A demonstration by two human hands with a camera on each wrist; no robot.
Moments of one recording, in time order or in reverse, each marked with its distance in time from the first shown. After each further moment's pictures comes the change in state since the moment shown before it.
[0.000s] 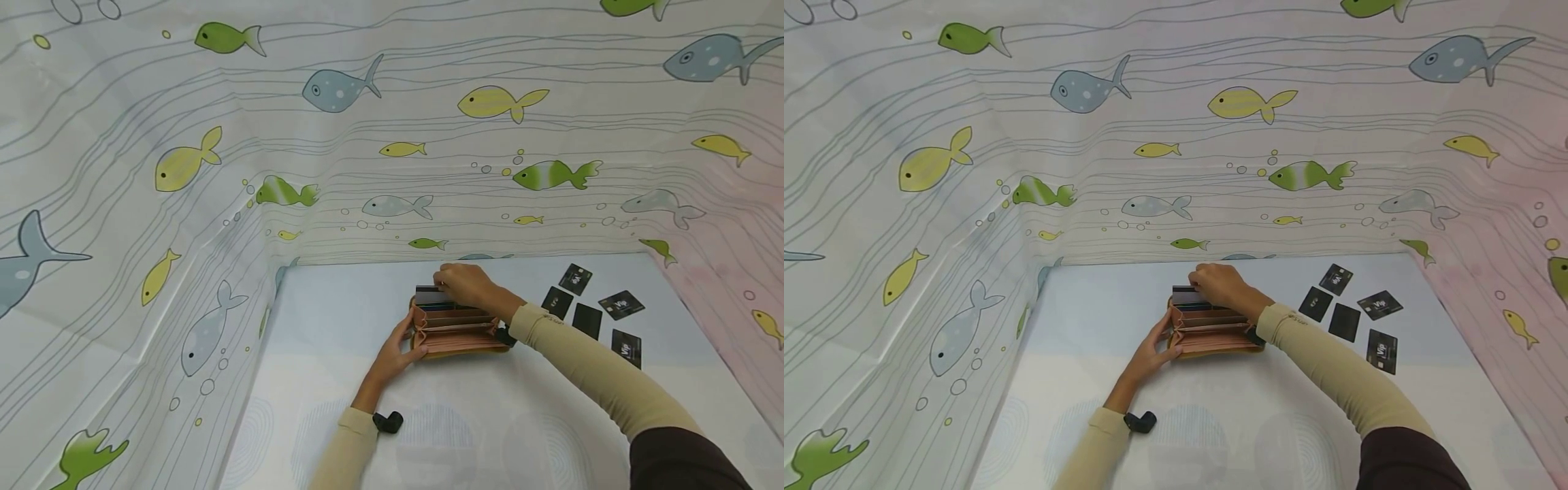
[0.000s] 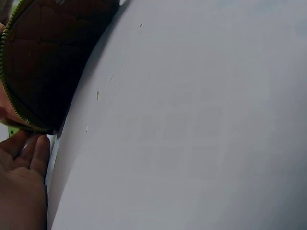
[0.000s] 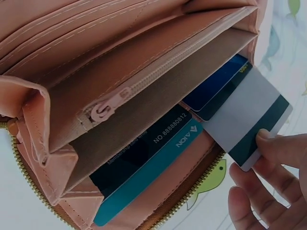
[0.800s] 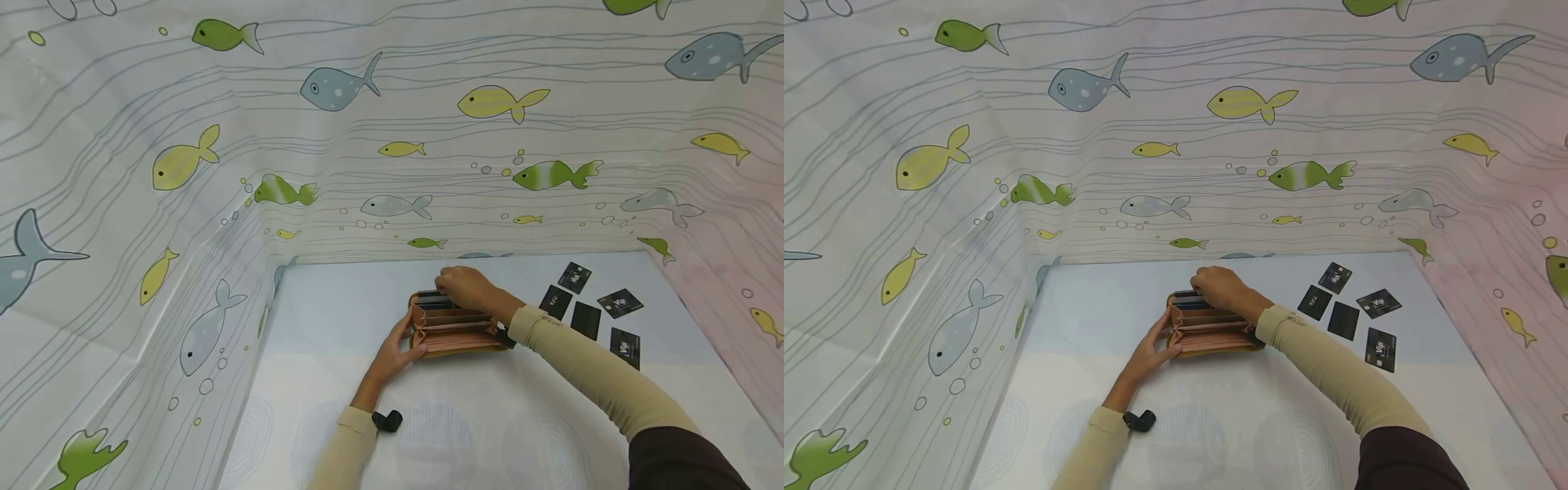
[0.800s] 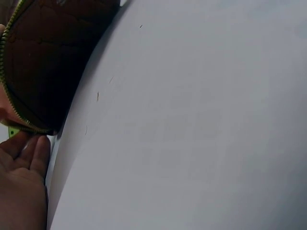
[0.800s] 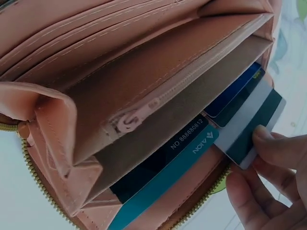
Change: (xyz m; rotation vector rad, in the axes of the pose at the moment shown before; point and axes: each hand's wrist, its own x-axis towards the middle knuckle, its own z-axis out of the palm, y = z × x) left_hand 0.001 -0.002 0.002 -0.004 0.029 0.033; right_hand -0.002 0.004 0.010 -0.033 -0.045 -0.043
